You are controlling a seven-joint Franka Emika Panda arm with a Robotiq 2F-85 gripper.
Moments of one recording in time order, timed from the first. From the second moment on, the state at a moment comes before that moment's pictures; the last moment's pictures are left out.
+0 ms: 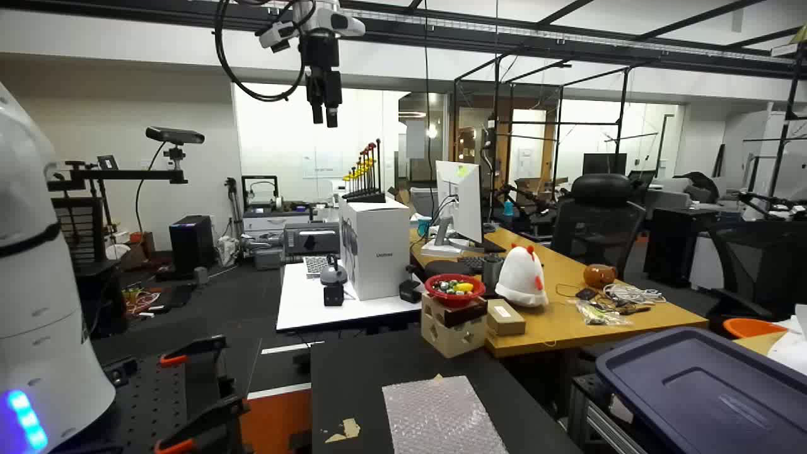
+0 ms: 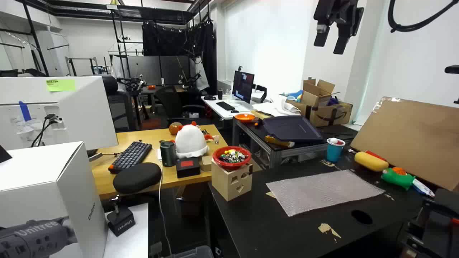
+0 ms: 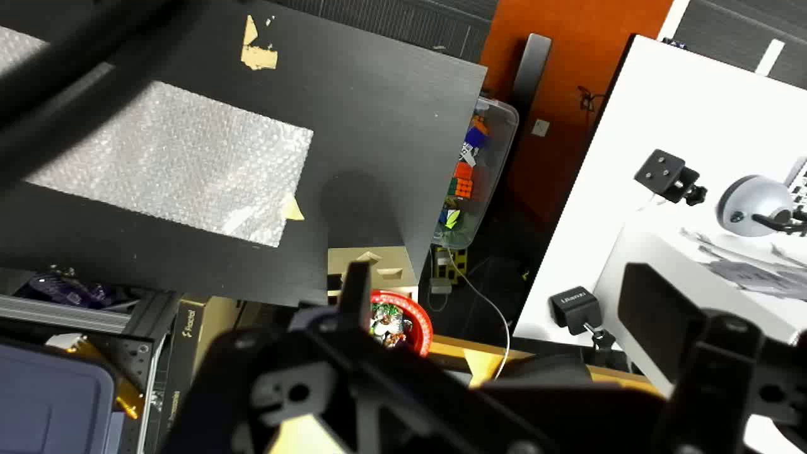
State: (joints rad) arm 0.09 -0.39 0.11 -2.19 0.18 1.94 0.19
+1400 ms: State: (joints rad) arm 0.04 0.07 0.09 -2.11 0.16 2.24 0.77
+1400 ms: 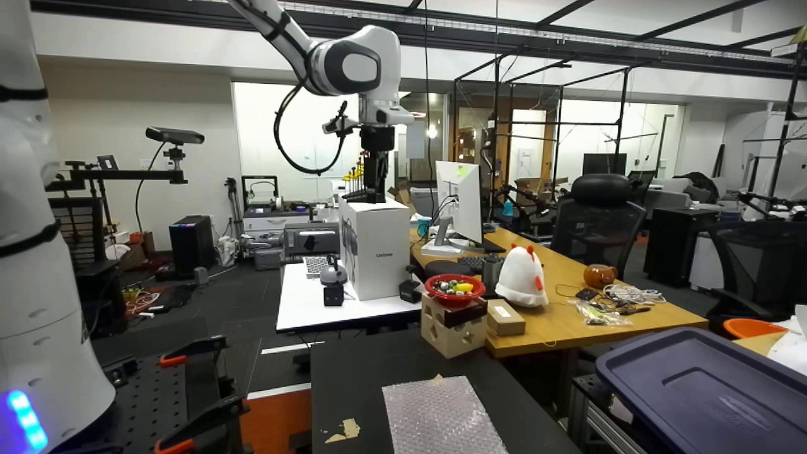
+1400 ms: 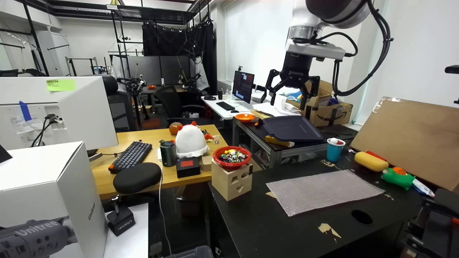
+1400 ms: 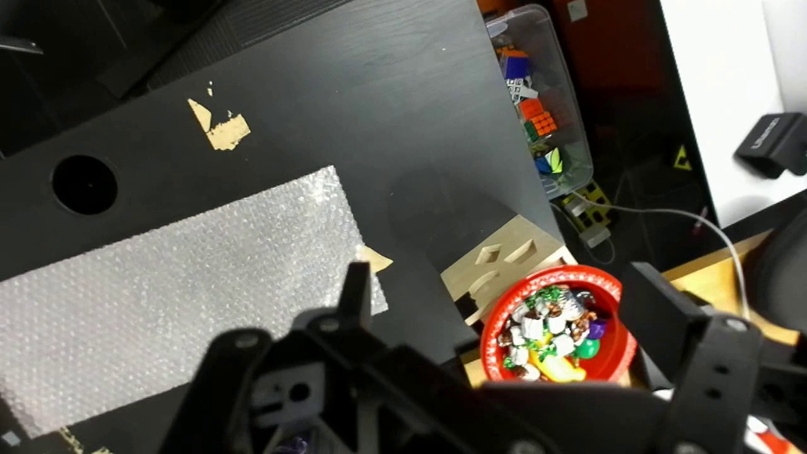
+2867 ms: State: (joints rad) arm 0.02 0.65 -0.07 -1.71 0.30 2.28 1.17
